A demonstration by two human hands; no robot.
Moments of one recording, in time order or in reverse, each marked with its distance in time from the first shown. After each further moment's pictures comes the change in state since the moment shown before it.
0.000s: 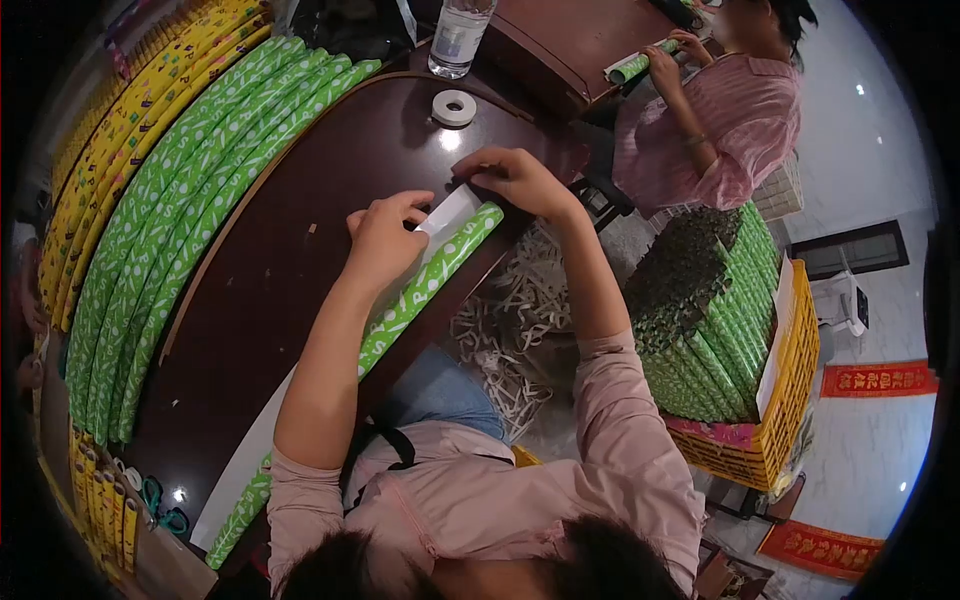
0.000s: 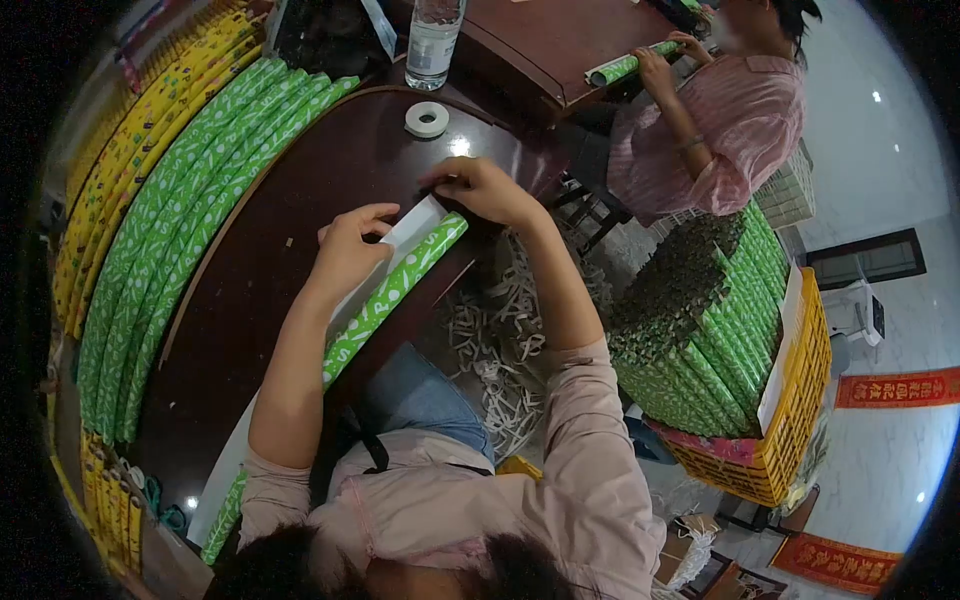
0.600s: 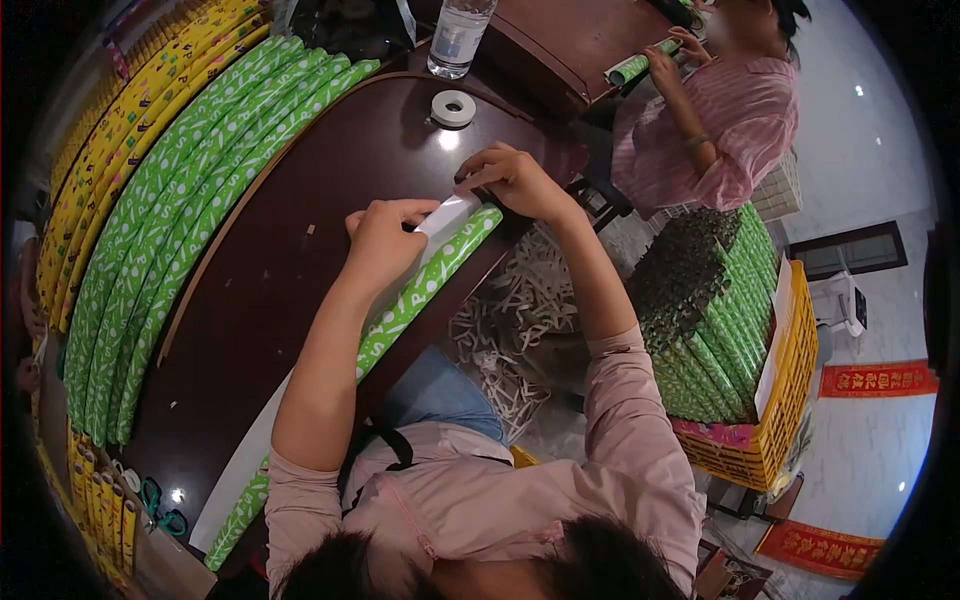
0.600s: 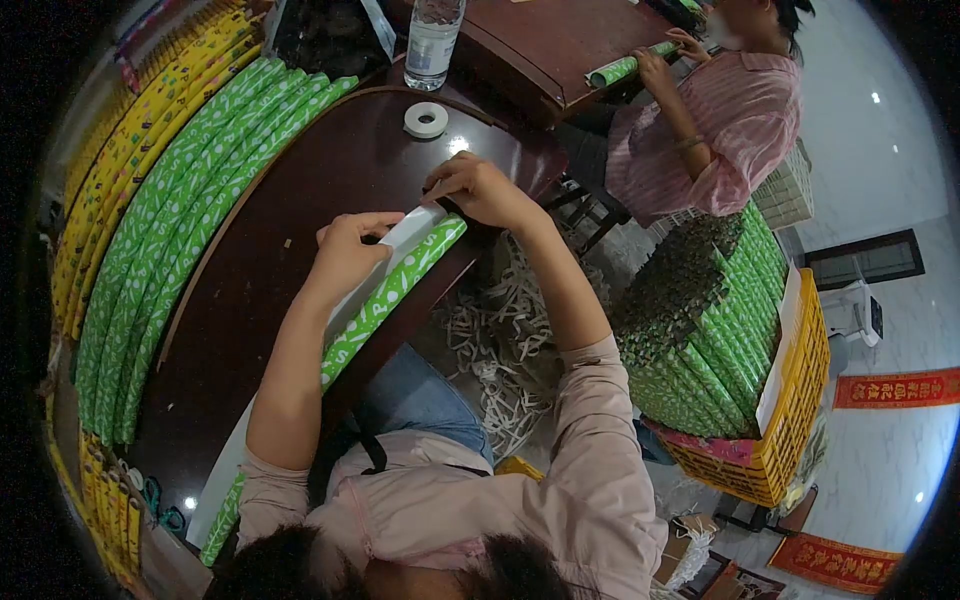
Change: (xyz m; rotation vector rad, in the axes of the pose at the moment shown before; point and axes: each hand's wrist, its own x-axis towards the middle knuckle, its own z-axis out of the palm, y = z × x) left_hand 0.001 0.002 -0.001 -0.009 -0.027 0.017; right_hand 0.001 0.006 -0.004 -0.280 -0.091 -0.239
